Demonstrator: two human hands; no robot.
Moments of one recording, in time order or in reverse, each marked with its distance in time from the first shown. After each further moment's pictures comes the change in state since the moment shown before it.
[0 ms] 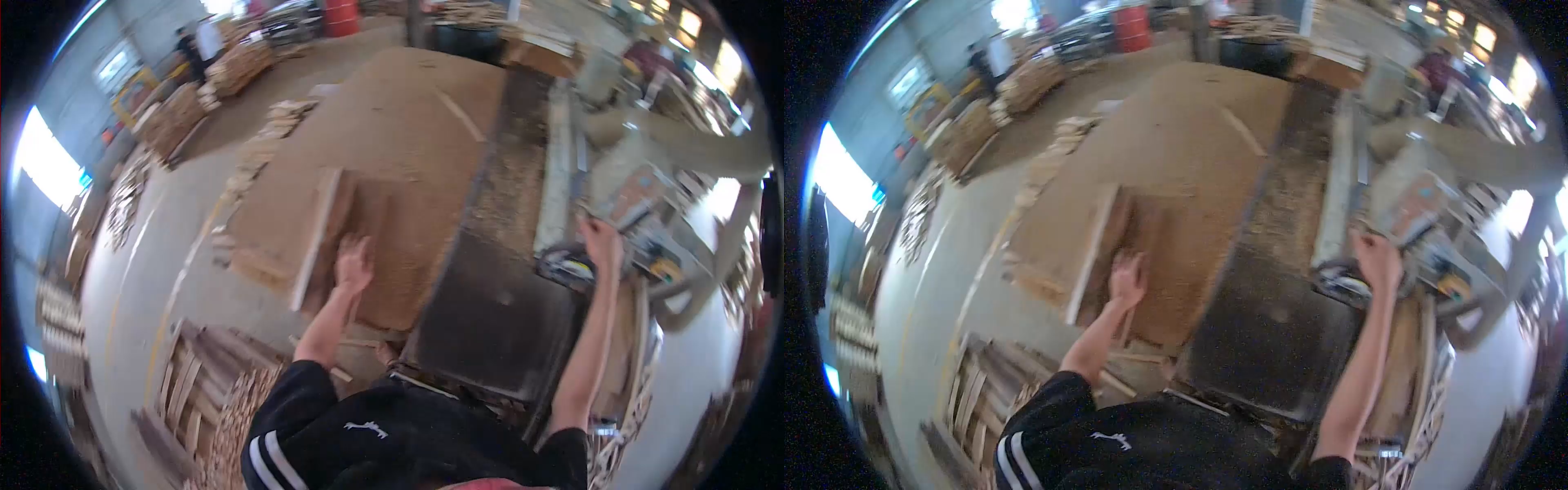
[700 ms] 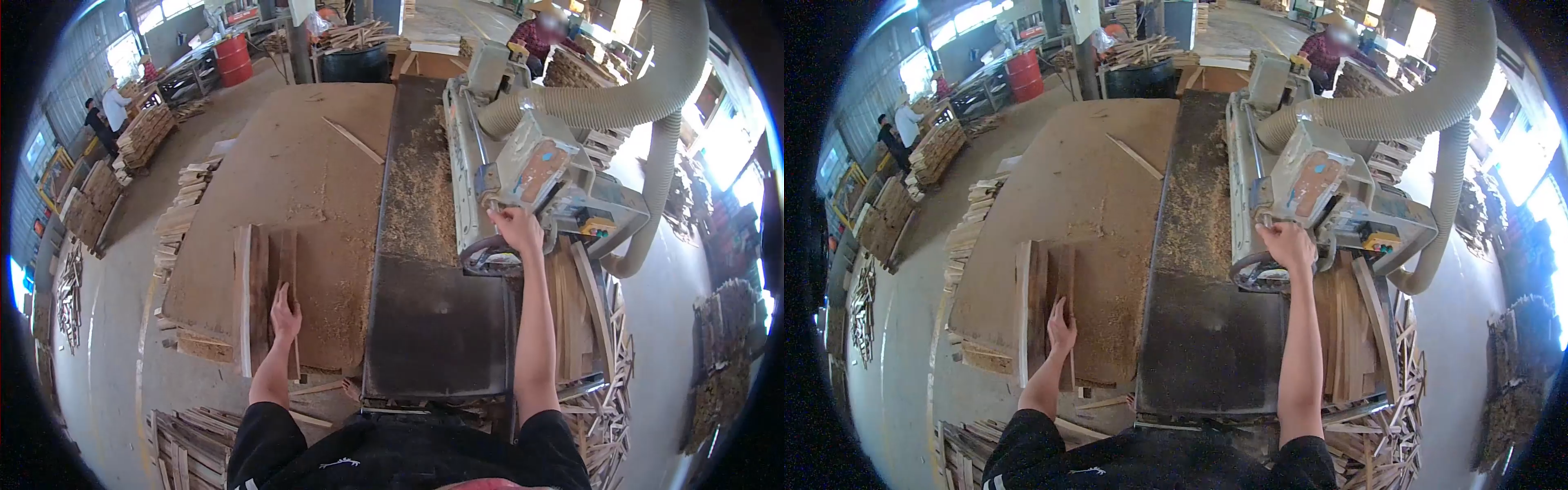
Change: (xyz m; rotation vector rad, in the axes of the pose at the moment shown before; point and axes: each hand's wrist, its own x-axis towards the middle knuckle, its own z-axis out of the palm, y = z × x) left_hand 0.012 -0.025 0.012 -0.175 -0.050 -0.094; right_hand -0.015 -0.032 -0.020 -0.001 -0.031 0.139
